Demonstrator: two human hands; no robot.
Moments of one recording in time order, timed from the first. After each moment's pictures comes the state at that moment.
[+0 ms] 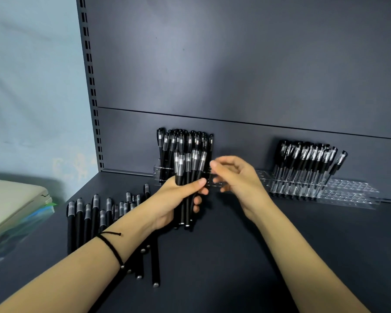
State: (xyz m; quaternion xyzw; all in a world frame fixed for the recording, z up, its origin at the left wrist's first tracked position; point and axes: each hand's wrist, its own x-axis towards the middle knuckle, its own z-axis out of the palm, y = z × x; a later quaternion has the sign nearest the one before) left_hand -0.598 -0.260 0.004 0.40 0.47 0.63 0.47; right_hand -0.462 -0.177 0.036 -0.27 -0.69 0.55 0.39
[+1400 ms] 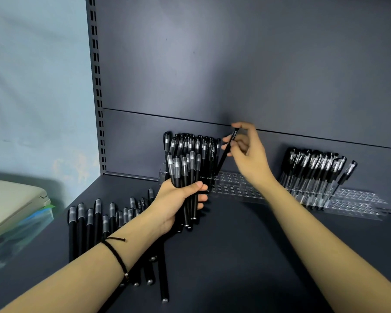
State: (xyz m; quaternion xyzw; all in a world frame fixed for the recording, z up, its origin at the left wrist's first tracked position) left_hand -0.610 -0.254 0.003 0.29 0.49 0.70 0.44; right_hand -0.492 -0.109 0.056 -0.17 -0.79 0.32 0.50
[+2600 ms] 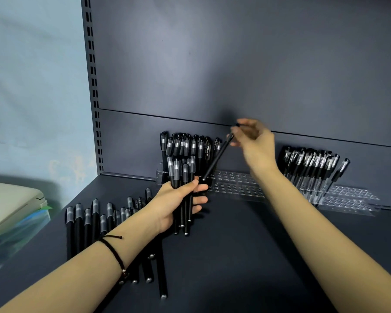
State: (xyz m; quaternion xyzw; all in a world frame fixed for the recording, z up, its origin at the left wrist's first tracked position) left_hand -0.609 -0.257 0.005 0.28 0.47 0.67 0.50; right_hand -0.491 -0.121 0.085 -0.21 -0.65 0.44 0.58
